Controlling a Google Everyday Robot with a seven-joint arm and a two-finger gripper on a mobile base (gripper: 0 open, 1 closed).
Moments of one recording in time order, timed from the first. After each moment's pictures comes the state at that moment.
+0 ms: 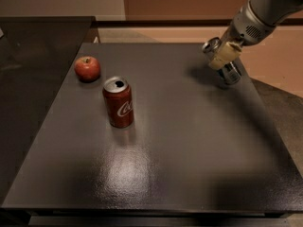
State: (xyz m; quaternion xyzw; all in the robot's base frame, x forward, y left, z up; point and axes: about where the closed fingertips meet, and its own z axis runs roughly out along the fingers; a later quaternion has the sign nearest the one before) arm 0.624 -0.191 0.921 -0.56 0.79 0.07 0.24
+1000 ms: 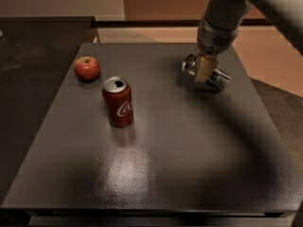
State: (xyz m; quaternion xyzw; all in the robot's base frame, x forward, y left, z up) arm 0.602 -0.144 0.892 -0.68 0.73 -0.01 0.11
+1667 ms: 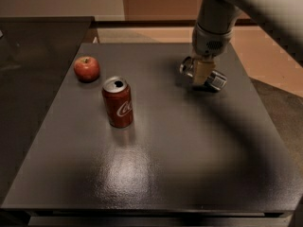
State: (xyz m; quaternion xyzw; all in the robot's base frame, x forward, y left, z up) arm 0.602 -0.137 0.882 -0.70 0.71 -0.03 0.08
